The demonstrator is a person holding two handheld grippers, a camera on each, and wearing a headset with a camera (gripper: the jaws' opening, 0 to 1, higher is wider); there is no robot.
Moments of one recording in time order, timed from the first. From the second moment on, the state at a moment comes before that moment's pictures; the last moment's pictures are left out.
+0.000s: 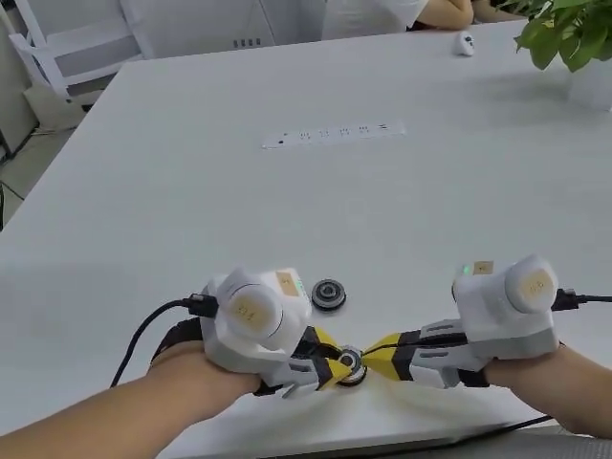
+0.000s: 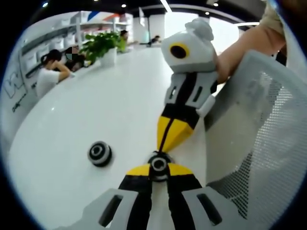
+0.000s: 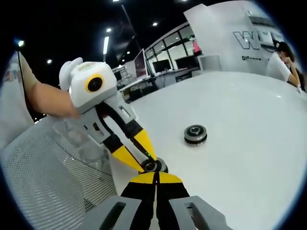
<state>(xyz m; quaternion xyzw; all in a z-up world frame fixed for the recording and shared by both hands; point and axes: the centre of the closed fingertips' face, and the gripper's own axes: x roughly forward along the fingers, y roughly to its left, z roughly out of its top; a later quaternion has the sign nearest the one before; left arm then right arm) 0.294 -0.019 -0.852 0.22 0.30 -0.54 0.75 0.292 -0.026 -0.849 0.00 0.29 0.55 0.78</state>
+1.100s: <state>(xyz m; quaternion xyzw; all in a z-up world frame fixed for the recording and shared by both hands) 0.294 -0.019 -0.852 0.23 0.30 -0.54 0.75 0.286 -0.016 -0.843 0.02 0.29 0.57 0.77</state>
